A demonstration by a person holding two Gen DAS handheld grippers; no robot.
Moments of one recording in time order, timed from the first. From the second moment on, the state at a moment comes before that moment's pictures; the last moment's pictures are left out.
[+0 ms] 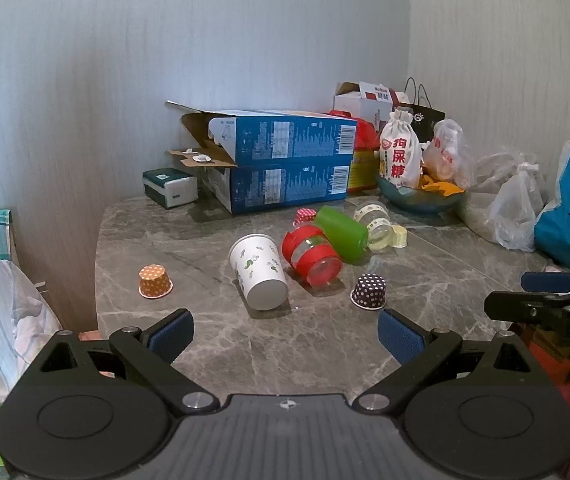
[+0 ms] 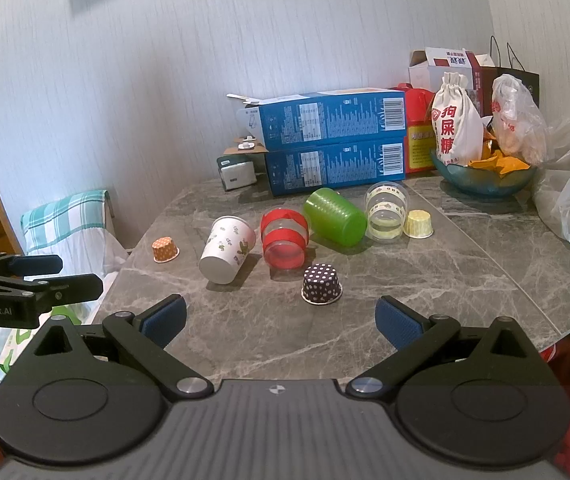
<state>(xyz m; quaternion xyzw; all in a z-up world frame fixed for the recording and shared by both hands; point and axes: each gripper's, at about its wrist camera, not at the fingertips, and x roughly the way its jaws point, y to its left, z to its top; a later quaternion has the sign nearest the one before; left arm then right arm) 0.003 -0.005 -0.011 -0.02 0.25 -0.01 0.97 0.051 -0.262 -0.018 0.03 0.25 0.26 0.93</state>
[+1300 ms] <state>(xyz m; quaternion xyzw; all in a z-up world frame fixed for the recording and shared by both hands) 0.007 -0.009 -0.012 -0.02 0.26 -0.01 0.97 0.051 -0.266 -0.016 0.03 0.26 0.26 0.93</state>
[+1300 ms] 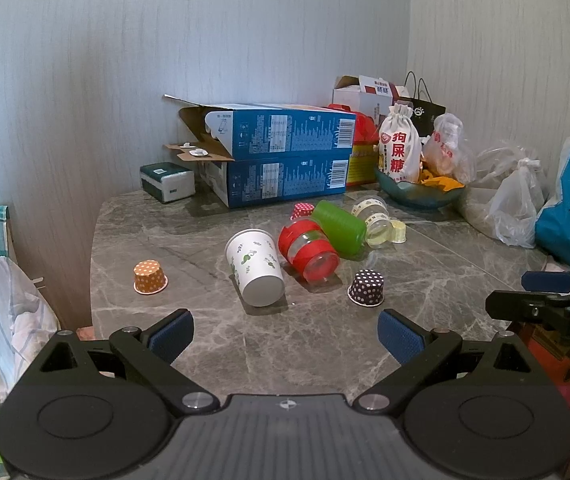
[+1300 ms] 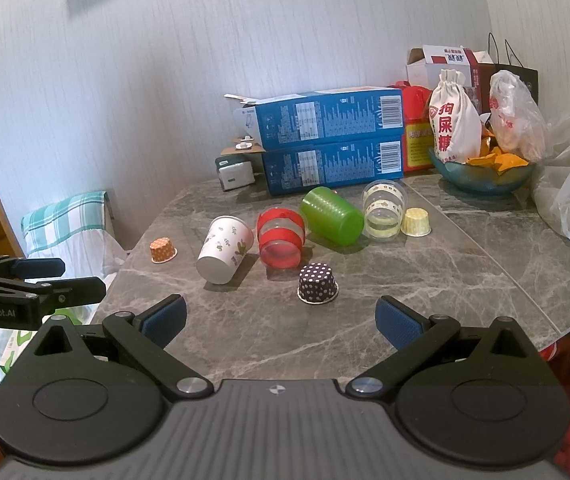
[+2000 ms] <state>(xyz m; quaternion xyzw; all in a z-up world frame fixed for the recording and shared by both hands) 0.030 -0.021 -0.011 -0.01 0.28 0.01 0.96 0.060 -0.280 -0.026 0.05 0.26 0.27 0.93</state>
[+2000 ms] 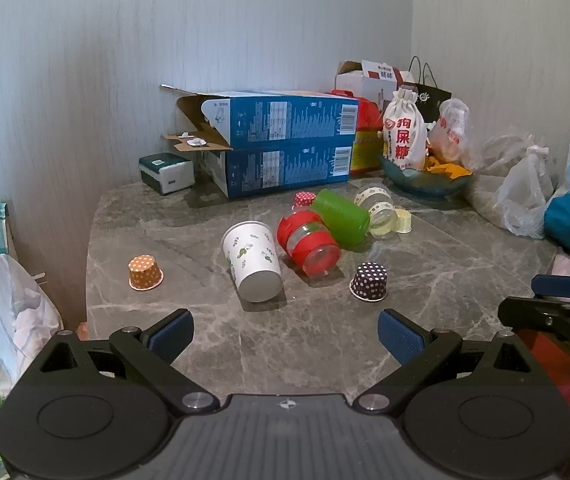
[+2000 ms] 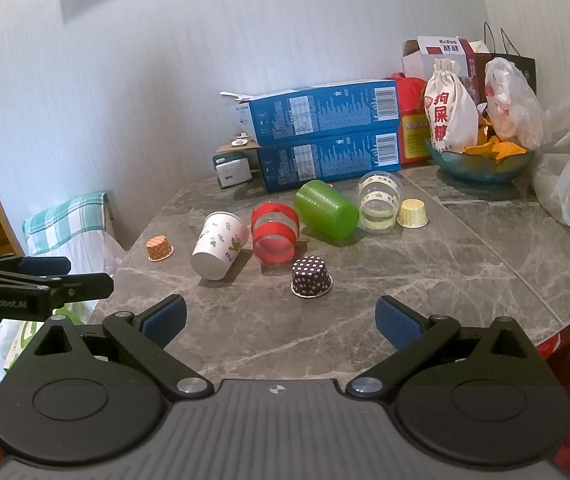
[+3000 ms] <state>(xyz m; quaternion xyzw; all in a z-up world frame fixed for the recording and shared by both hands) 0.254 0.010 -0.068 -0.06 0.48 0.05 0.87 0.080 -0.320 -0.053 0.10 0.28 0.28 0.91</state>
